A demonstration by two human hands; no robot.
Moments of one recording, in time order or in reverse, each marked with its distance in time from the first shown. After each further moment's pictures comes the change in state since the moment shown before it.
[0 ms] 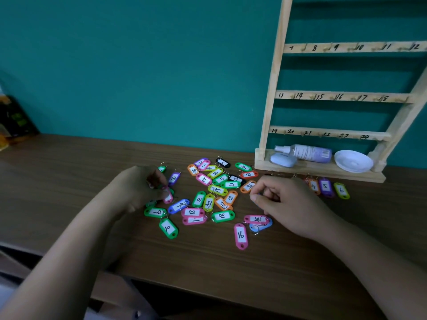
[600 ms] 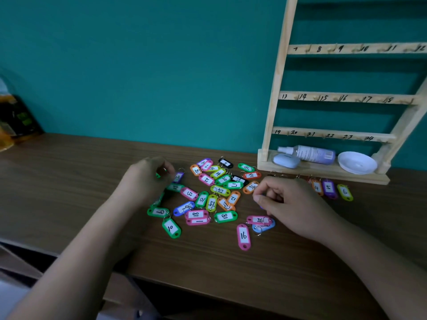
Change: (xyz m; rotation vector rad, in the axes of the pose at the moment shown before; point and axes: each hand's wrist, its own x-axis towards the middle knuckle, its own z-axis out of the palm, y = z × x) left_hand 0.007 0.013 0.014 0.038 0.242 0.071; right_hand 0.000 -0.004 -0.002 0.016 -0.003 0.017
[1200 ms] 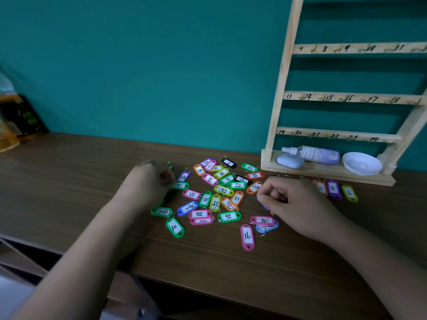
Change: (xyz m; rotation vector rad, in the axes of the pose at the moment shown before) left_hand -0.003 -0.003 -0.002 0.165 -0.035 0.013; right_hand 0.002 0.002 0.001 -0.004 0.008 -0.008
